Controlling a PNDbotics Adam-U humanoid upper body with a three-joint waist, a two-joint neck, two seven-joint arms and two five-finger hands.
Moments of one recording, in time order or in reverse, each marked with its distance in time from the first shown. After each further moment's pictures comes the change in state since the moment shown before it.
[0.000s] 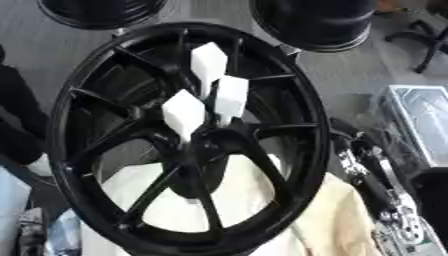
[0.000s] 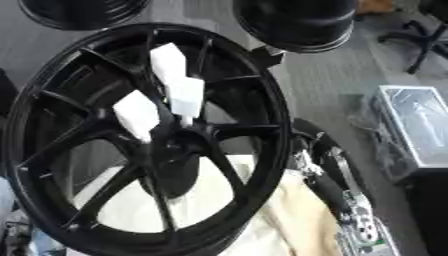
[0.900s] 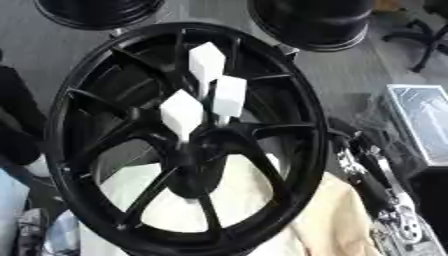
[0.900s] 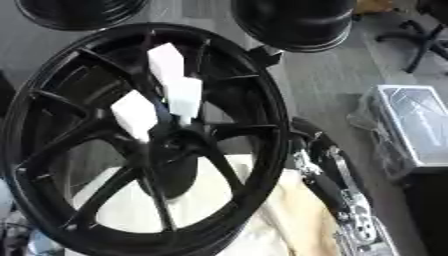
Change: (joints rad) left arm -0.009 -0.020 0.082 -0.011 0.075 0.019 0.104; right arm 0.001 -0.001 0.000 0.000 -0.010 -0.004 0.003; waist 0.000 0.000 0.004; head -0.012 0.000
